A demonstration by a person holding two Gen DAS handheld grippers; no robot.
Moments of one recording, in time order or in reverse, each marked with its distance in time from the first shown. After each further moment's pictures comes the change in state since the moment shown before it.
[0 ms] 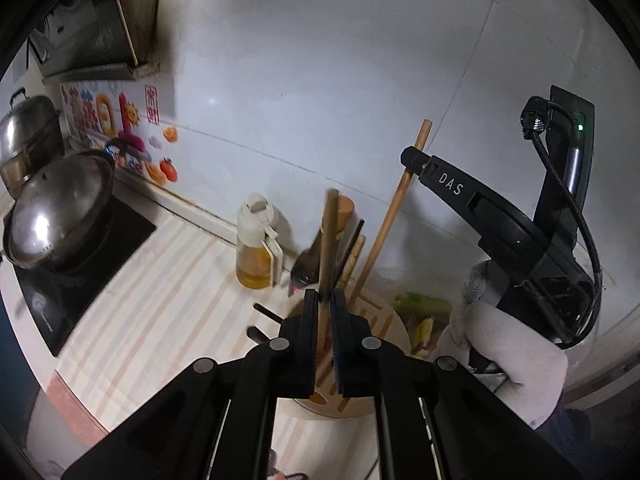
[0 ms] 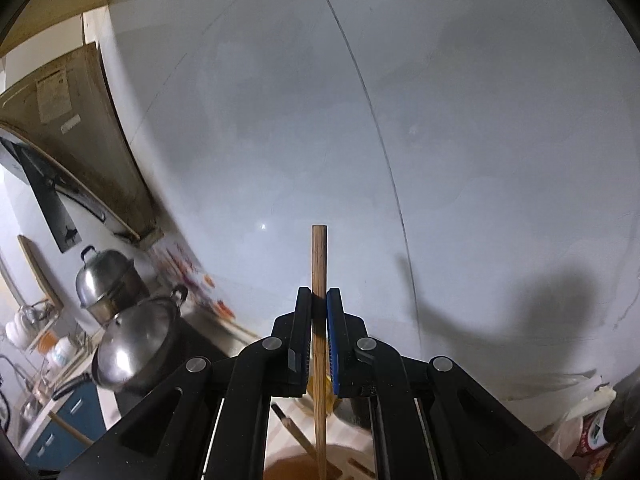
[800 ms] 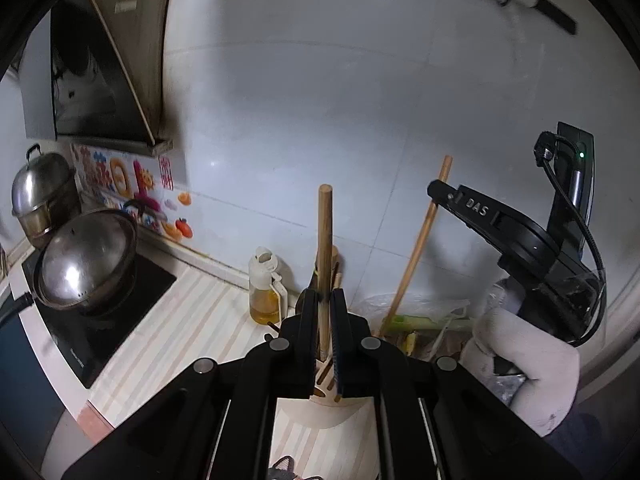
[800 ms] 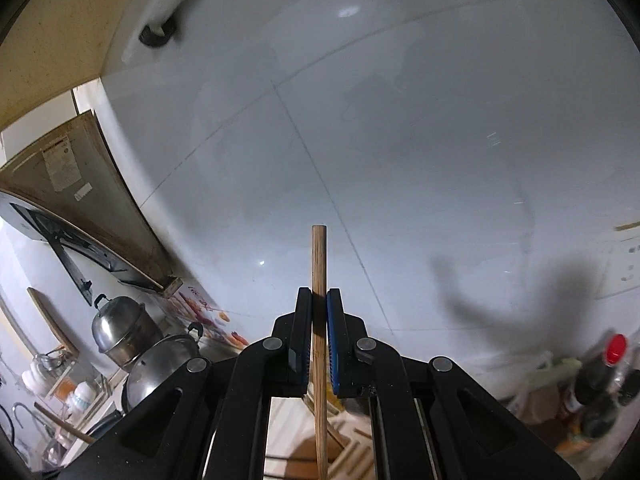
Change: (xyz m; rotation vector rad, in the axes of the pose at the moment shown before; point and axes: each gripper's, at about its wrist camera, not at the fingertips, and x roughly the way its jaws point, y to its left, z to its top) left arm -0.077 -0.016 0.004 0.093 -0.163 0.033; right arm -0.098 -0.008 0.026 0.129 -0.117 -0.029
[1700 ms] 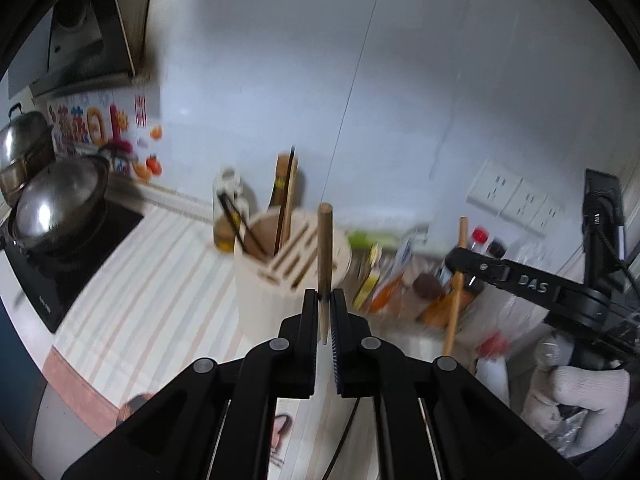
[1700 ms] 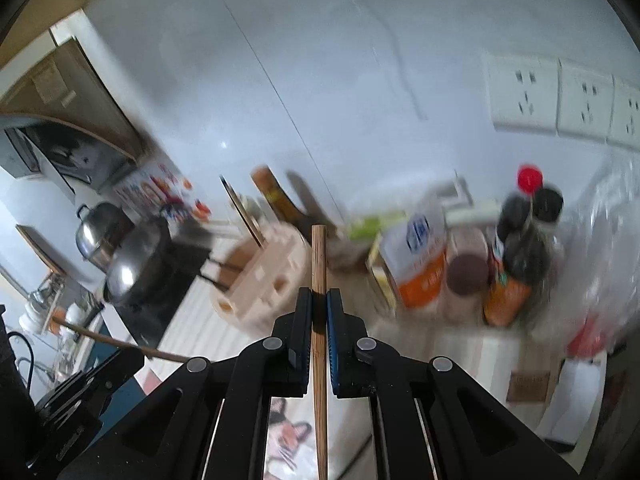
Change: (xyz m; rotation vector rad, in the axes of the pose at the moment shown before) left arm -0.030 -0.025 -0.090 0.013 0.080 -0.126; right arm -0.111 -0.081 -0.108 0.008 0.343 -0.081
